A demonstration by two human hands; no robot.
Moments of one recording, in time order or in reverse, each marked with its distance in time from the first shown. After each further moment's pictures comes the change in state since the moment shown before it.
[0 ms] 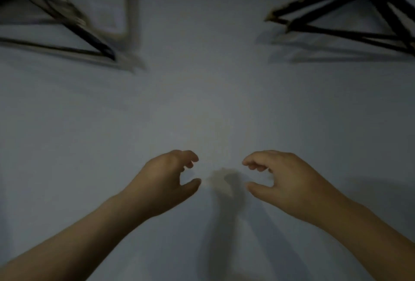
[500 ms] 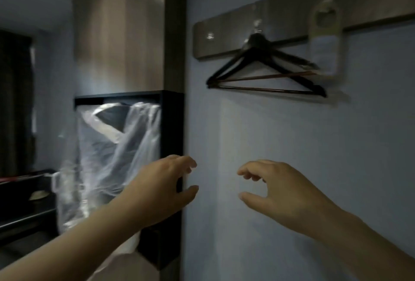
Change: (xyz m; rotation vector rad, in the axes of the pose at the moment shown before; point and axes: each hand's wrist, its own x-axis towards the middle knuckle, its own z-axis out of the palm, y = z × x) left_hand -0.278 -0.156 -0.252 0.405 0.141 -0.467; right_hand 0.060 -0.363 0.069 0.310 -0.045 -0.582
